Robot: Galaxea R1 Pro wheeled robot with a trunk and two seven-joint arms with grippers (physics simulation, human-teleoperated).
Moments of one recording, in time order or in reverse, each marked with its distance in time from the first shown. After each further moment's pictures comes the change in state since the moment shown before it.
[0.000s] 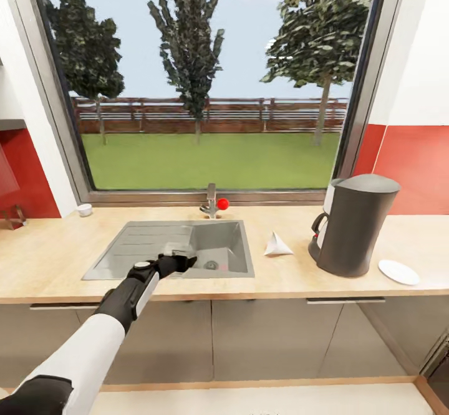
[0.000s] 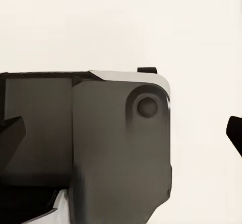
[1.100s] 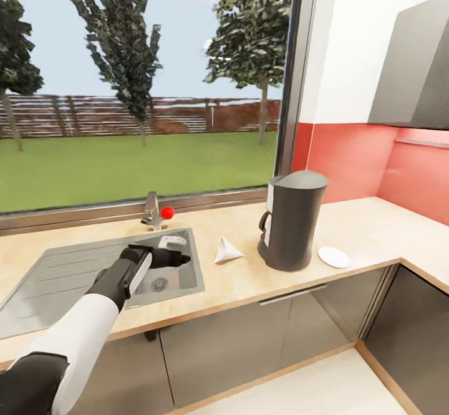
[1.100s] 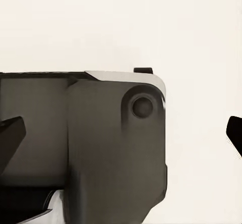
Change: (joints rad) left arm -0.097 0.046 -0.015 -0.001 0.000 0.320 -0.056; right arm 0.000 -0.008 -0.002 0.000 0.003 -0.001 -0.003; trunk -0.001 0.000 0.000
